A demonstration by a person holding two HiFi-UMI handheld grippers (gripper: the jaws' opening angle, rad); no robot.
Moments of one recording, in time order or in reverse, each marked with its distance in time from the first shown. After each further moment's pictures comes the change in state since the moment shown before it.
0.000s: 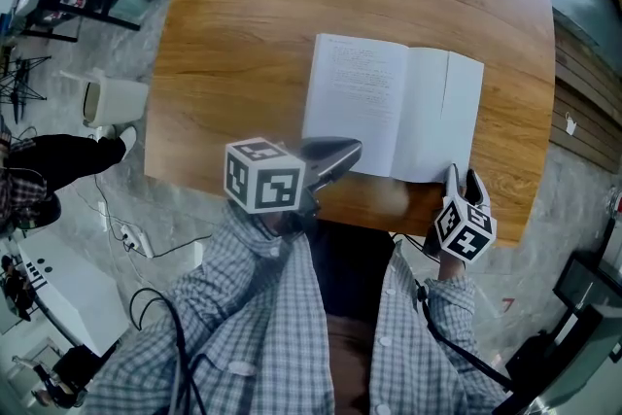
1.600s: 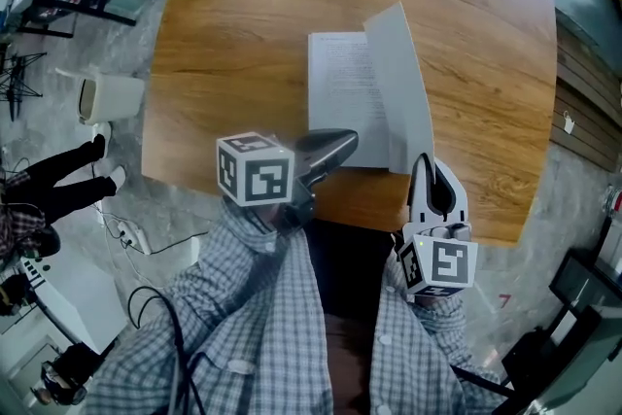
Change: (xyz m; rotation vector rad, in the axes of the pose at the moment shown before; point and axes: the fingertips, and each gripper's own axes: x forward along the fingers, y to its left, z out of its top) left arm -0.008 0.011 0.016 -0.067 -0.062 -0.026; right arm -0.077 0.145 0.090 -0.169 -0.326 0.342
